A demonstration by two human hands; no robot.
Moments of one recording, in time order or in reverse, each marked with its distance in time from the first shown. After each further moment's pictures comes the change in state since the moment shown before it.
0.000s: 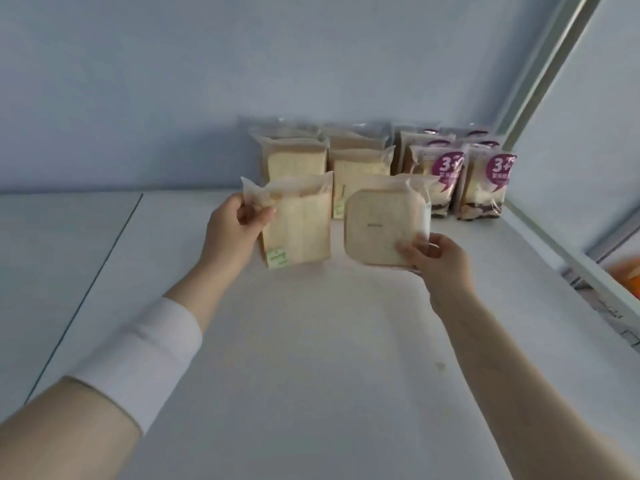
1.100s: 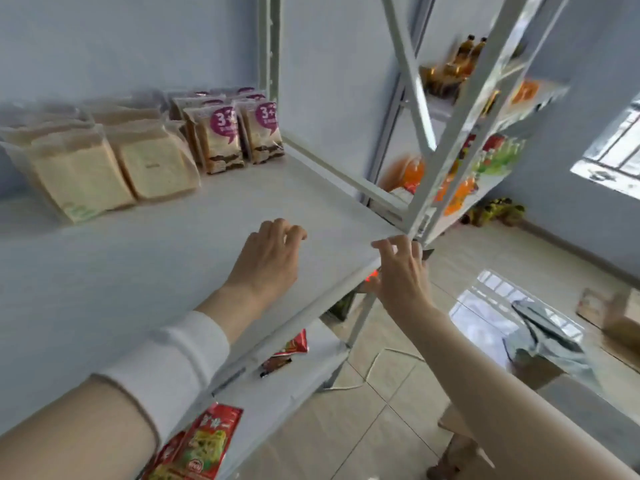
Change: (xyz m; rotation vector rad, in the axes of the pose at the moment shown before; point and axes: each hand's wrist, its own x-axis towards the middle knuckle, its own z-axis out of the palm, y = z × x) left_hand -0.189 0.128 0.126 0.678 -0.718 0.822; right_hand -0.198 0.013 -0.184 -1.312 0.318 -0.024
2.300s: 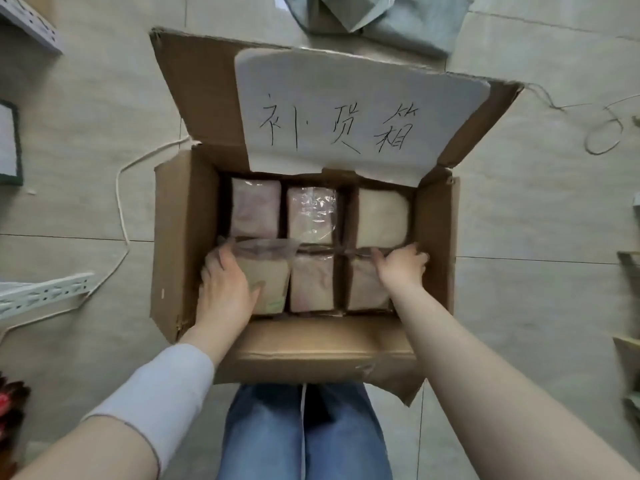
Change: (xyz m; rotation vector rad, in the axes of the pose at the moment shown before) left_hand -0.018 0.597 0.623 -0.221 -0.946 -0.025; right_hand -0.320 0.715 0.375 0.526 -0.476 1.760
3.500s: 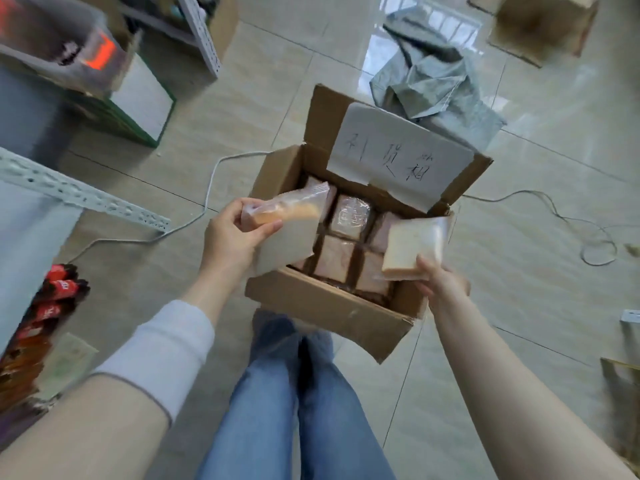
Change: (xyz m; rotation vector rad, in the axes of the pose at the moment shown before) left_hand -0.173 -0.010 -0.114 -0.871 0.438 0.090; right_hand -0.110 0.051 -0.095 0.707 -0.042 -0.035
